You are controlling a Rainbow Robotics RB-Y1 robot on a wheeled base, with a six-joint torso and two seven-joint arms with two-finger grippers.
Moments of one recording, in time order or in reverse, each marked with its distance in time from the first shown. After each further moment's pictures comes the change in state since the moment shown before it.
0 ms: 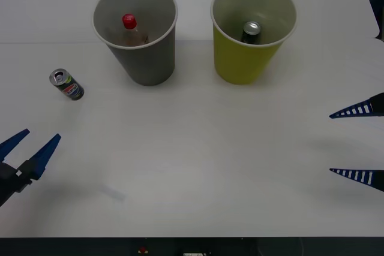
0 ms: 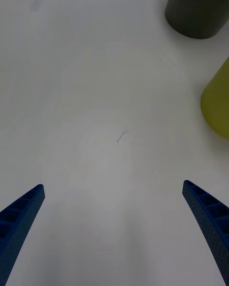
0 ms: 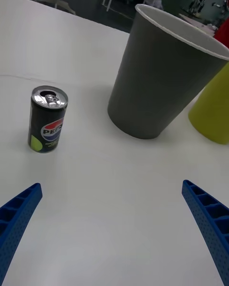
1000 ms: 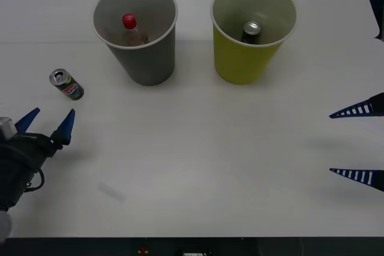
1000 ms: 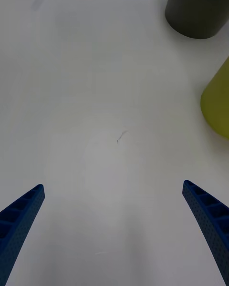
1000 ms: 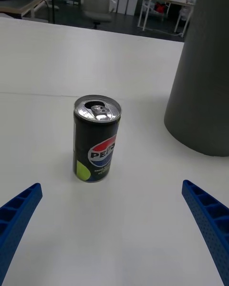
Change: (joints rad) right arm 0.000 0.000 0.000 0.000 0.000 0.000 0.000; left arm -0.583 -0.171 -0.523 0.340 0.455 -0.144 -0.337
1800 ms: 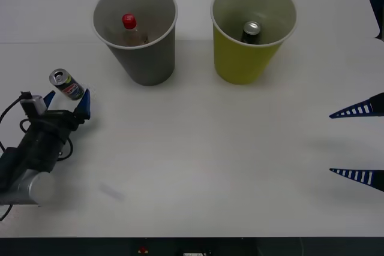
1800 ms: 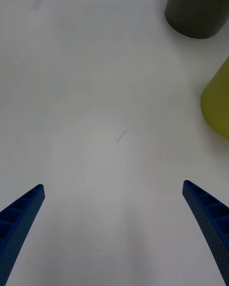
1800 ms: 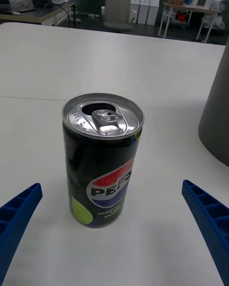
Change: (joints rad) right arm 0.000 0.000 0.000 0.000 0.000 0.000 0.000; left arm -0.207 -0.289 -0.005 0.395 0.052 0.068 0.004
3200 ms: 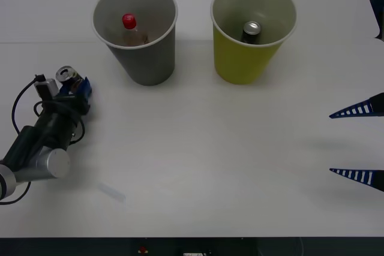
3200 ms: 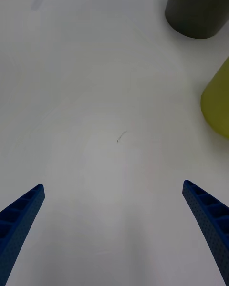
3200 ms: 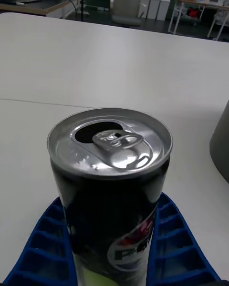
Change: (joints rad) right arm 0.000 0.000 0.000 0.000 0.000 0.000 0.000; left arm -0.109 -0.089 0.013 0.121 0.053 0.099 -0.005
